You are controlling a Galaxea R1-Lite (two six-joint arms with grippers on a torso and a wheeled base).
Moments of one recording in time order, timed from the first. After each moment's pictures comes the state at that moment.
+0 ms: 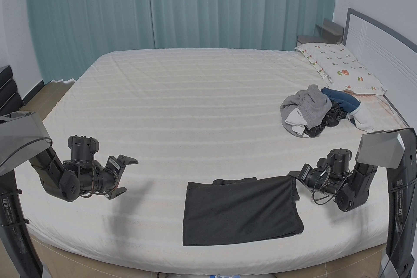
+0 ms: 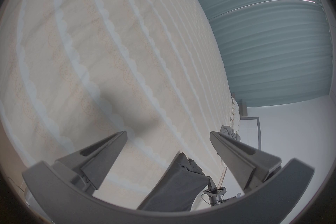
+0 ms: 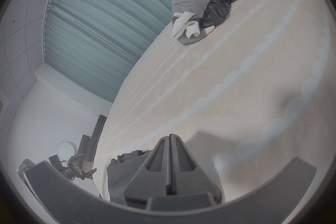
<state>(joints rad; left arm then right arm) -0.06 2.14 -0.69 -0.76 -0.31 -1.12 0.11 2.49 -0.75 -1.29 0.36 0.74</state>
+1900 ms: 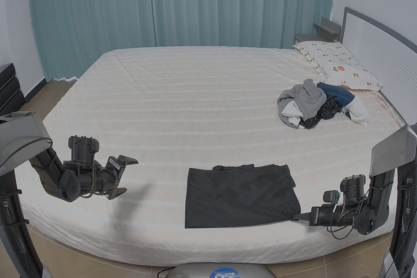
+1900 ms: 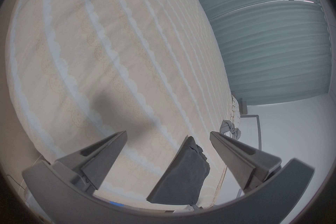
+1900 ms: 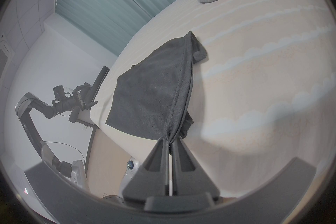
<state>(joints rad) -0.06 2.14 -0.69 -0.76 -0.31 -1.12 0.10 2.38 -0.27 -1.34 0.55 0.33</state>
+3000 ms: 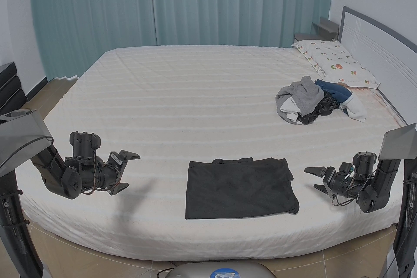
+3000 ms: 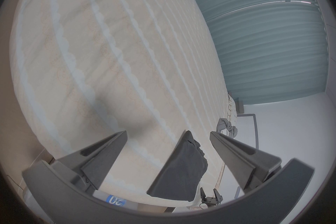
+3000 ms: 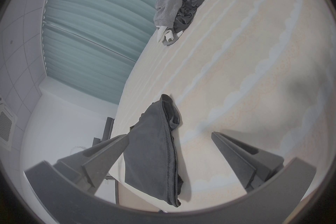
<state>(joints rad) -0.07 2.14 -0.73 -0.76 -0.31 -1.13 -0.07 2.39 -0.55 -1.34 0.56 0.77</state>
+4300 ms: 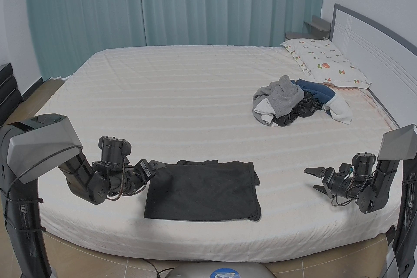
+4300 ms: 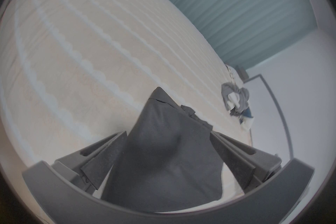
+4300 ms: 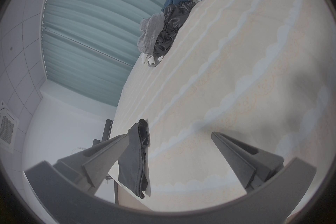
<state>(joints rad) -0.23 2.26 -0.83 -0.77 -0.16 -0.83 -0.07 2.41 -0.55 -1.35 0.56 0.77</state>
